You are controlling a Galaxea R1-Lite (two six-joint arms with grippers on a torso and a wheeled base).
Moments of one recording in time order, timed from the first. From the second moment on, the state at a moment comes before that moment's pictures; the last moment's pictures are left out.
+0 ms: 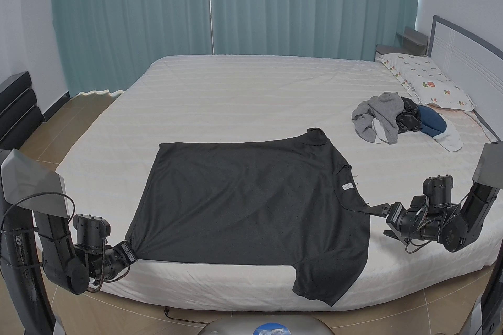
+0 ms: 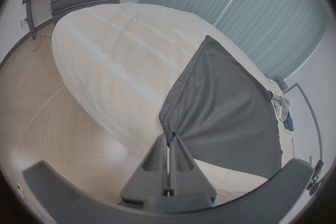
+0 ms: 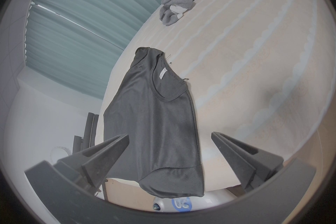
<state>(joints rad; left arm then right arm) -0.04 2.25 -0.21 -1.23 0.03 -0.65 0.06 2.12 -0.47 -0.98 0.30 0.74</state>
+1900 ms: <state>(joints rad) -0.05 2.24 -0.17 -1.23 0.03 -0.60 0.06 2.22 -0.43 -0.99 0.18 0.55</state>
